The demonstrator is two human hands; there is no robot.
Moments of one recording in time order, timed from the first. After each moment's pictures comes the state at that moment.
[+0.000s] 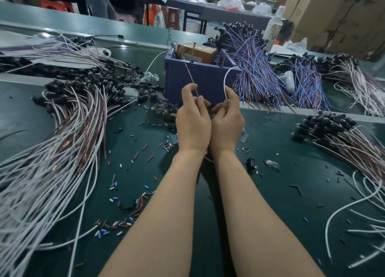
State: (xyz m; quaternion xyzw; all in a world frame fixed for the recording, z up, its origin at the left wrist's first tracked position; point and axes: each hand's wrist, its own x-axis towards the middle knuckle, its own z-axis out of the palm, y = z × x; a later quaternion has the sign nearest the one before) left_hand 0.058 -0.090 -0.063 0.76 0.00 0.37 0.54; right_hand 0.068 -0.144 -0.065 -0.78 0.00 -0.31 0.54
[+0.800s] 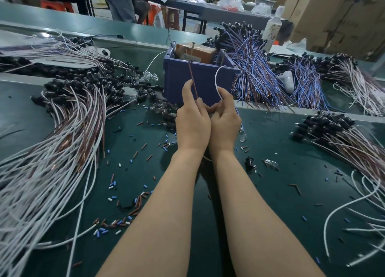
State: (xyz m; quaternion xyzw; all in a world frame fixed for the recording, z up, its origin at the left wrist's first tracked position) left_hand 0.055 -0.089 -0.059 0.78 0.03 0.31 0.54; right_hand 0.068 -0.143 -0.068 -0.78 -0.01 -0.29 0.55
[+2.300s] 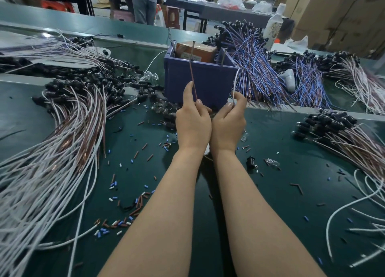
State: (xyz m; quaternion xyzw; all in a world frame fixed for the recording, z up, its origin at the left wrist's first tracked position) left_hand 0.059 -0.089 -0.065 0.76 0.04 0.30 0.58; right_hand 0.067 -0.143 -0.068 -0.78 0.06 -0.34 0.53
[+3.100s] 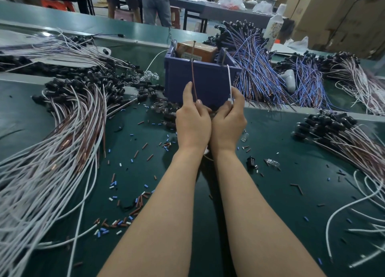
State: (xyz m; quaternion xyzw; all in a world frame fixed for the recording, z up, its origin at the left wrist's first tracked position) left_hand 0.059 -0.089 -0.064 0.76 0.05 0.29 0.58; right_hand 0.069 -0.144 -0.069 -0.77 0.03 -0.36 0.53
